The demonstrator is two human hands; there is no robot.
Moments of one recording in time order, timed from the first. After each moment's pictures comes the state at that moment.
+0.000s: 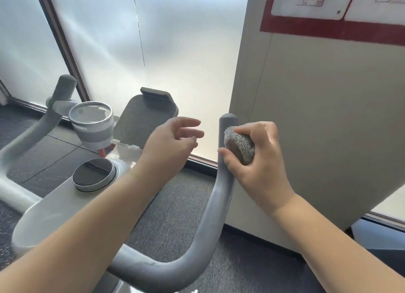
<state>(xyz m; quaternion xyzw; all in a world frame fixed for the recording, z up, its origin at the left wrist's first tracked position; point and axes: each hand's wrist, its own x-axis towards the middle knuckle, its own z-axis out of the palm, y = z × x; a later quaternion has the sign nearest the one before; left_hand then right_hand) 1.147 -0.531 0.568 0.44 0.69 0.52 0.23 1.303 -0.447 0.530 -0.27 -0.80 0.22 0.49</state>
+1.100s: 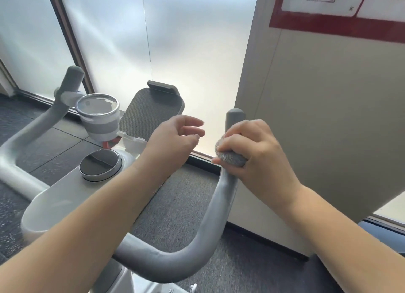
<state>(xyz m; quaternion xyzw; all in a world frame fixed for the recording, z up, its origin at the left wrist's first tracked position) 1.141 -0.534 0.562 0.44 0.71 0.50 0.23 1.298 -0.447 0.539 -0.14 -0.89 0.02 0.43</state>
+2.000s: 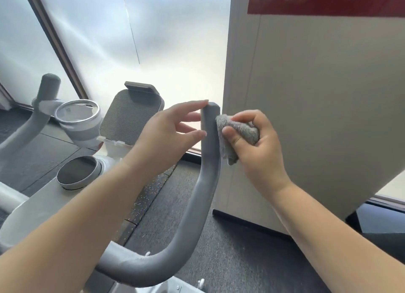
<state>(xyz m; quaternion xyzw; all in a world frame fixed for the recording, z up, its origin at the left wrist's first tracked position) 1.162 -0.514 0.570 0.56 0.67 0.46 0.17 1.316 -0.432 0.527 -0.24 -0.68 0.46 0.52</state>
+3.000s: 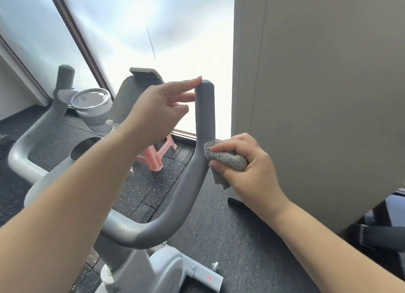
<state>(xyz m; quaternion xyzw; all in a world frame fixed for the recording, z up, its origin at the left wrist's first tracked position) 1.169 -0.512 0.574 0.54 0.70 0.44 0.14 1.347 -0.468 0.483 -0.20 -0.71 0.50 0.46</state>
